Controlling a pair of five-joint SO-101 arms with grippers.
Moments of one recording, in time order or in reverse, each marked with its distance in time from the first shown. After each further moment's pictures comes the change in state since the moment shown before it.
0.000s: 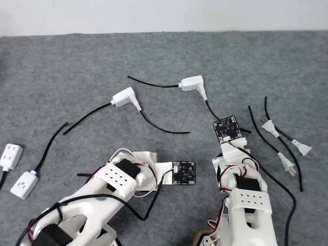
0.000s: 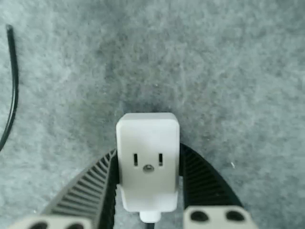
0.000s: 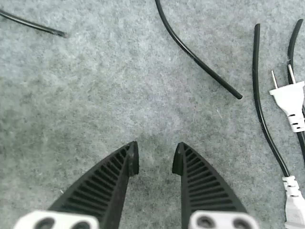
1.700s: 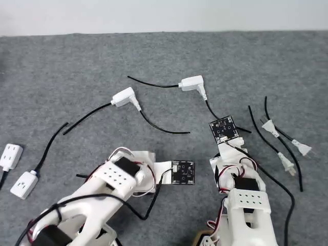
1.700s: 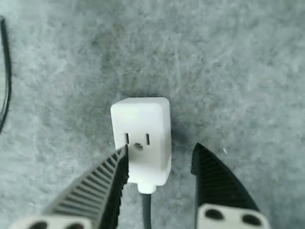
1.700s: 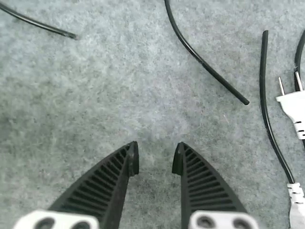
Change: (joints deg) left arm -0.2 2.3 -3.2 6.5 -2.0; right arm -1.0 0.0 0.0 0.0 0.0
